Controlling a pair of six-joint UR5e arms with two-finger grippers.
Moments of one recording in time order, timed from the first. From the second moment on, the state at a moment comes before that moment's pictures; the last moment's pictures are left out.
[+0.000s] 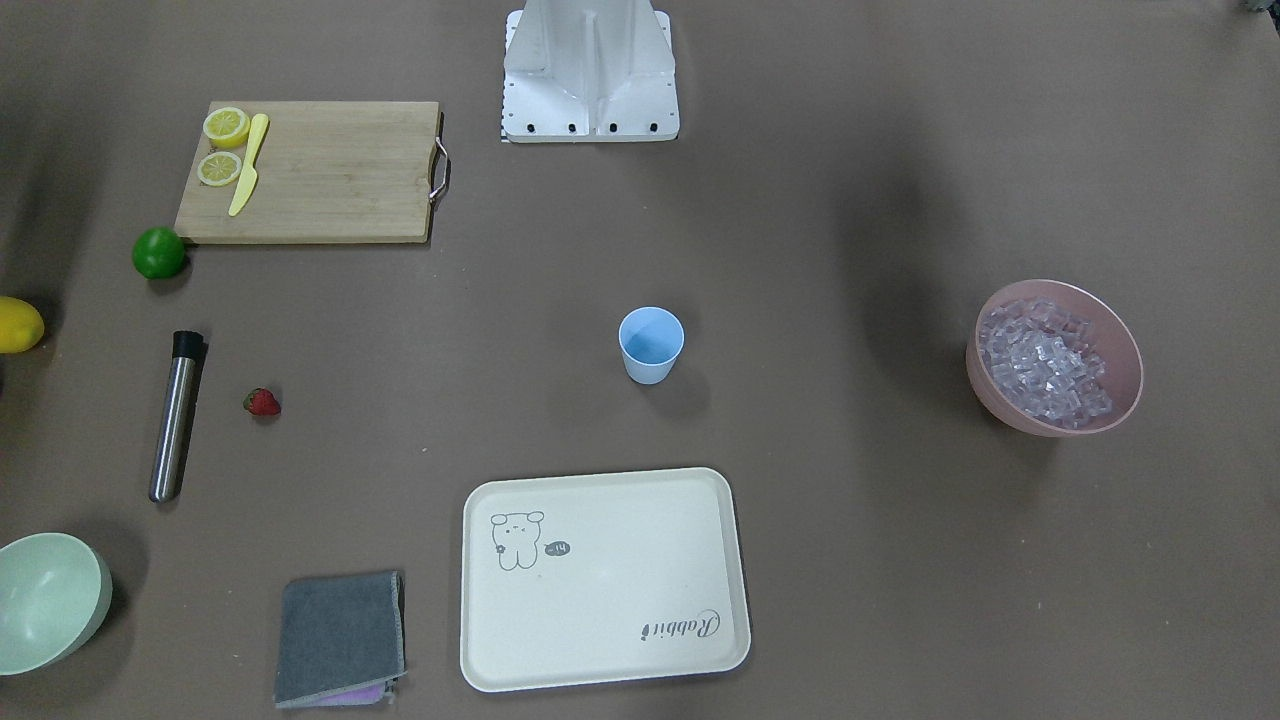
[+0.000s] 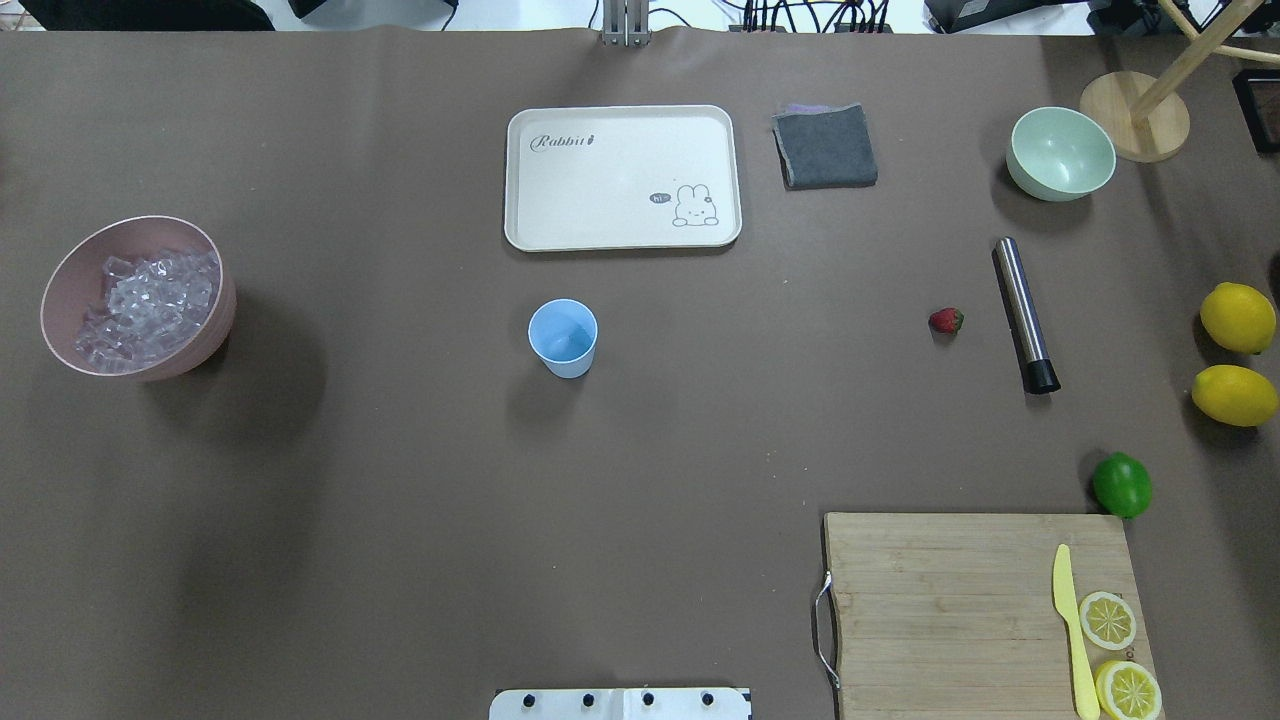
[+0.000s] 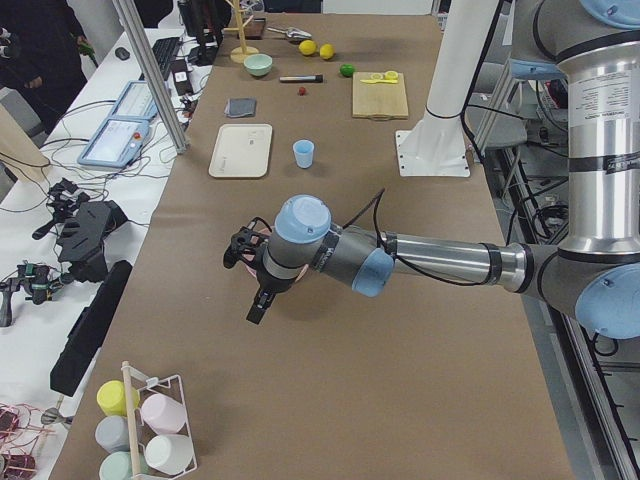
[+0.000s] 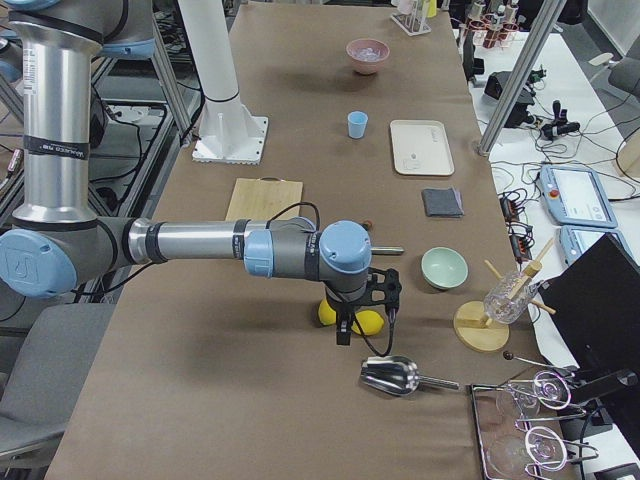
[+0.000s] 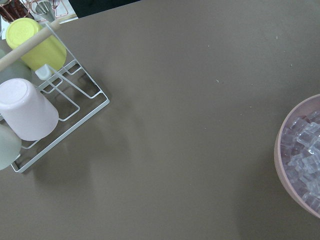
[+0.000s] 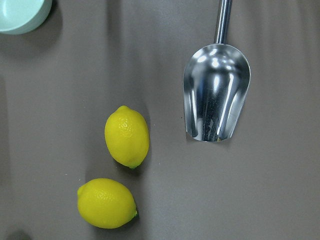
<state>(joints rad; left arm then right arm) -1.58 -1.45 -1.80 -1.96 -2.31 -0.02 1.64 -1.67 1.75 -1.63 2.39 -0.01</state>
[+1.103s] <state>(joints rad) -1.24 -1.56 -1.85 -1.96 -2.16 -0.83 1.64 -1.67 1.76 -1.63 2.41 -0.01</state>
